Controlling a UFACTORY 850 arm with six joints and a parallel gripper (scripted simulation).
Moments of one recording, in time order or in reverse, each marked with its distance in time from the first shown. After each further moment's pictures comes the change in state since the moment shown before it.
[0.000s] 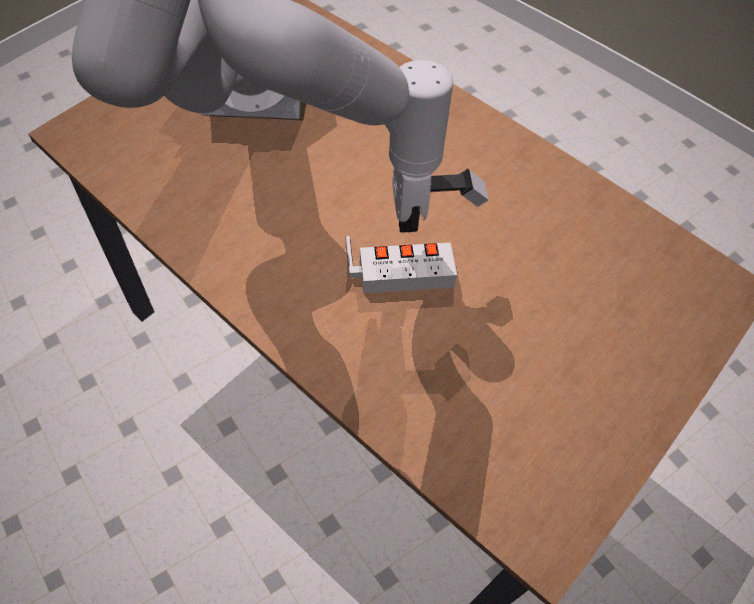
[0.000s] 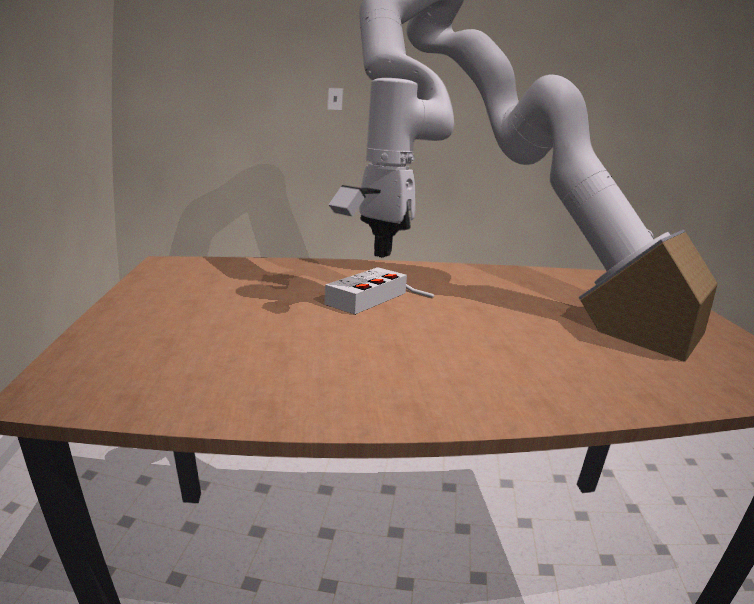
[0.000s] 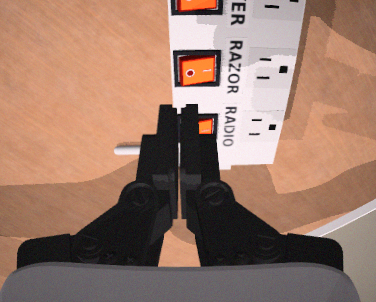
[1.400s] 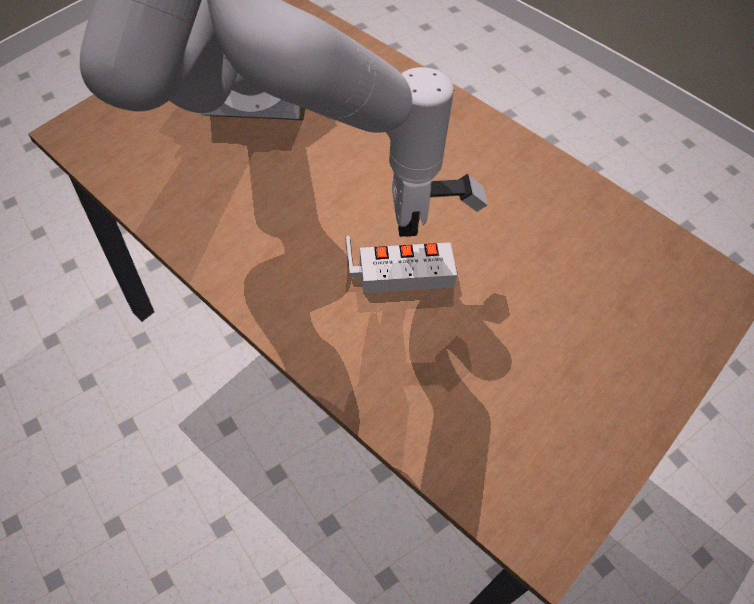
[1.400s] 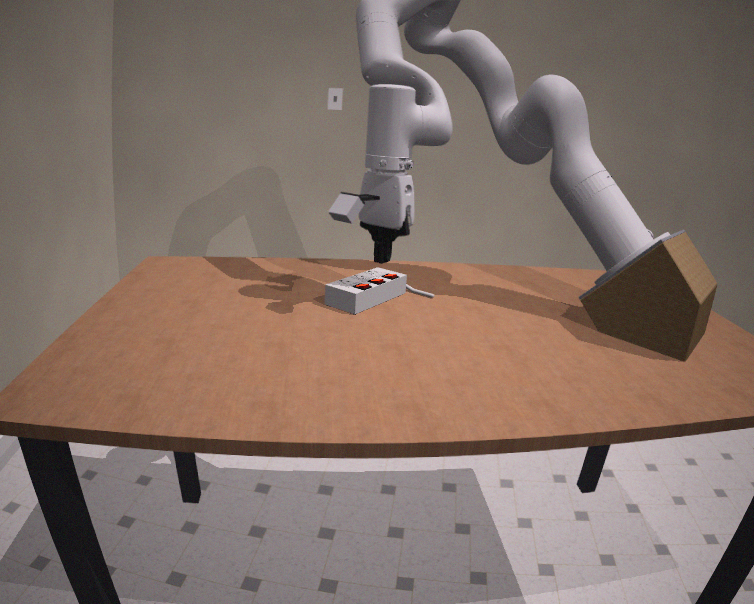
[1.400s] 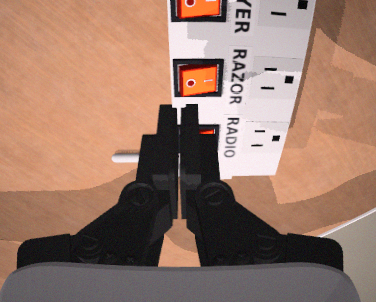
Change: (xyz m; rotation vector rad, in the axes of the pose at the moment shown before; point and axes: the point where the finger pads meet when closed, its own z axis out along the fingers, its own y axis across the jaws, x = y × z) arm 0.000 0.000 0.012 0.006 -0.007 -0.006
